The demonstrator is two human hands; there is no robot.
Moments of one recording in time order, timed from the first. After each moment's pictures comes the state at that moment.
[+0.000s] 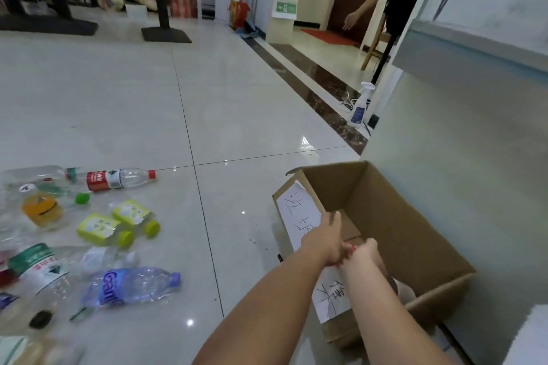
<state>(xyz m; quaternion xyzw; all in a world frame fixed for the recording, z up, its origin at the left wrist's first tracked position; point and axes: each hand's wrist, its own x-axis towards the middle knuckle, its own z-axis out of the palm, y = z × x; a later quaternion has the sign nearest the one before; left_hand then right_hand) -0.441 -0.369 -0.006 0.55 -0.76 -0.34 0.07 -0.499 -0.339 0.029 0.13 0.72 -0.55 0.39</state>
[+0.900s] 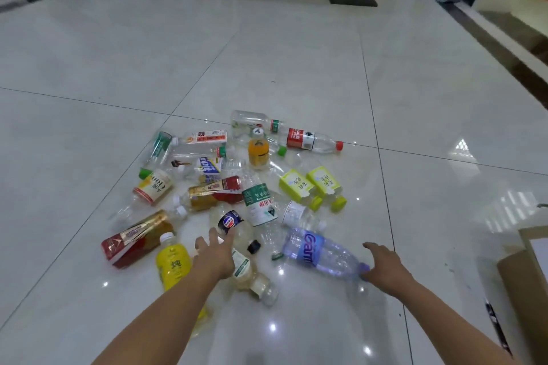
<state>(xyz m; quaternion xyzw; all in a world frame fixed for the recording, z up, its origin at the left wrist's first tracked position) 0.071 -0.199 -0.154 0.88 -0.36 -0.31 -0.08 -0.215 -0.366 -0.144 -0.77 0.56 0.14 0.29</state>
